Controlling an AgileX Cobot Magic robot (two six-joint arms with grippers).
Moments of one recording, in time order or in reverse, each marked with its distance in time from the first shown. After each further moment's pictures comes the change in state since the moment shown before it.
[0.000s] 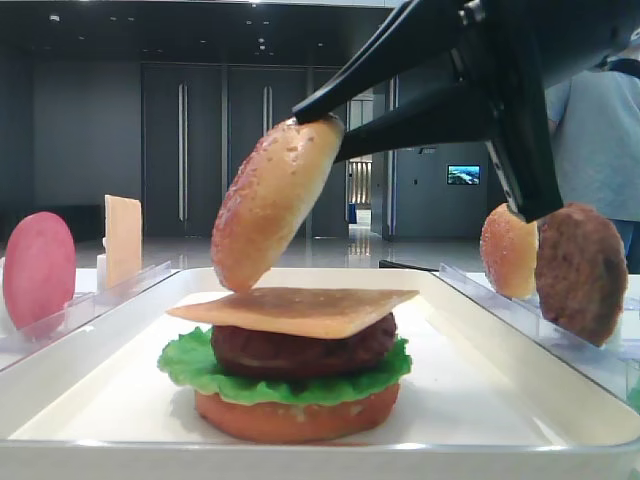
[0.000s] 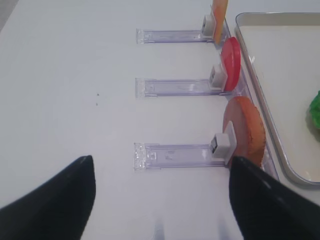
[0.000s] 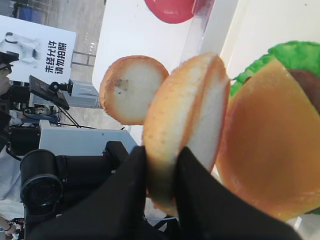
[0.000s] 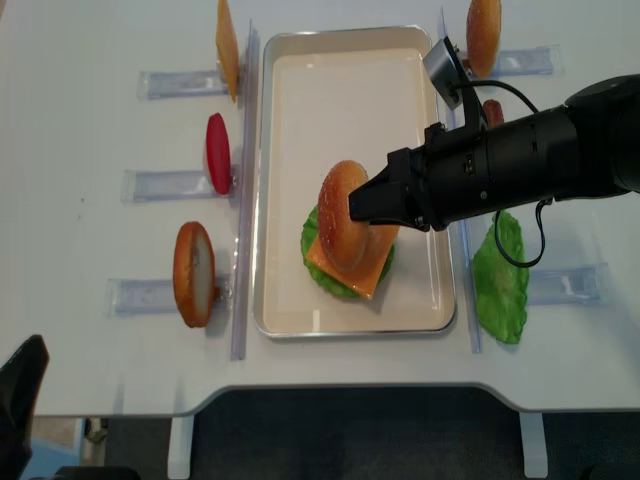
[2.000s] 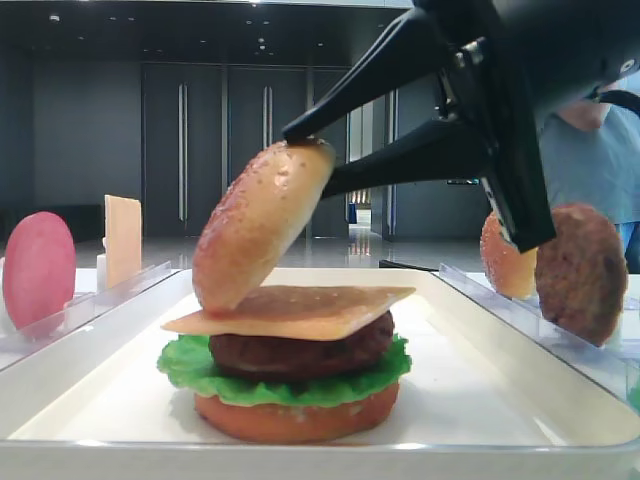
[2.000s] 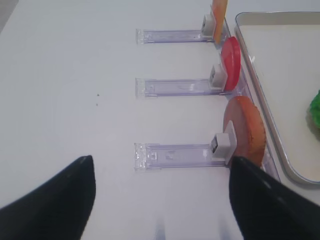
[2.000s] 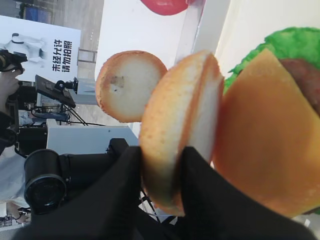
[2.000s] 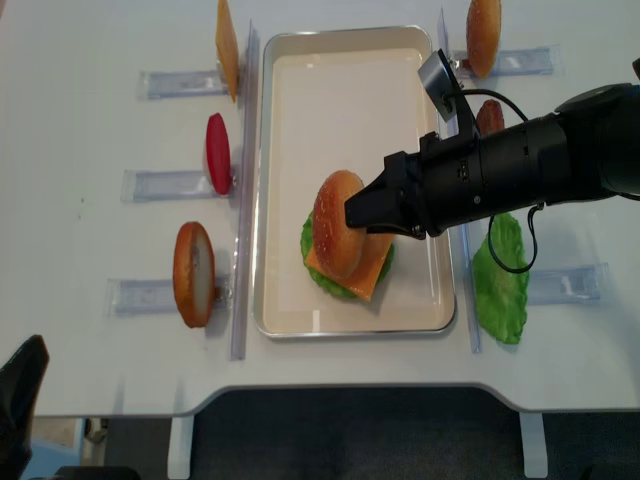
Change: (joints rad) left arm 0.000 0.000 0.000 0.000 0.000 0.005; right arm 0.000 0.058 0.000 0.024 0.028 -0.011
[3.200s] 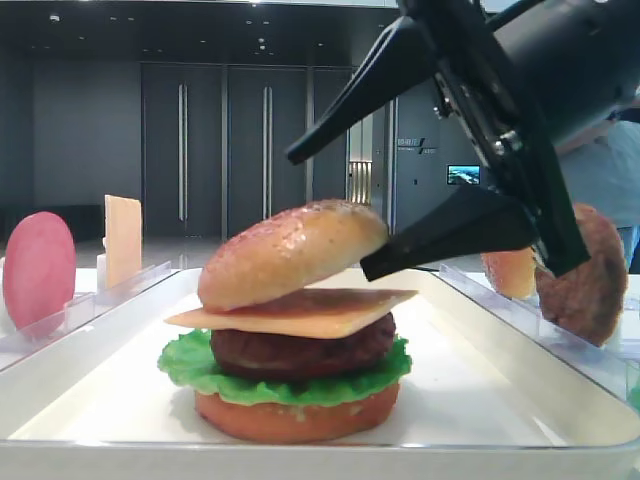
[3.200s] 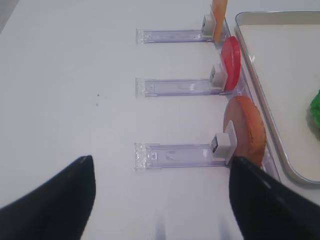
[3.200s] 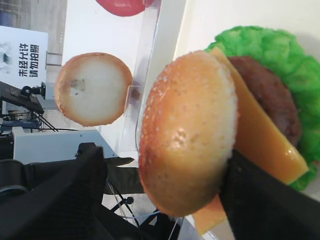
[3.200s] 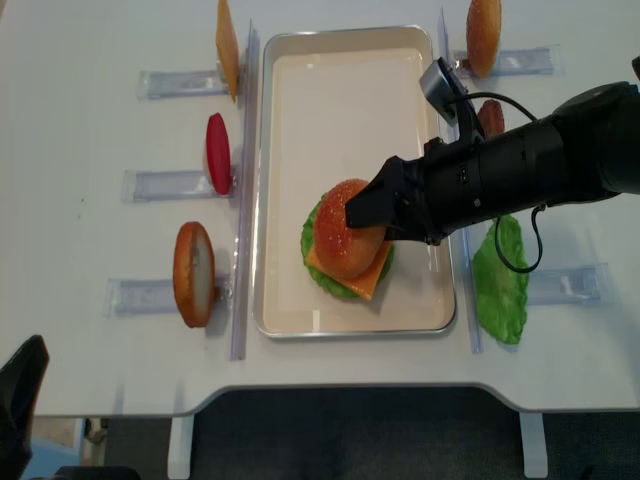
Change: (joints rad) left arm 0.000 0.000 0.000 0.000 0.000 0.002; right arm 0.000 0.000 0.000 -0.070 -0.097 0.060
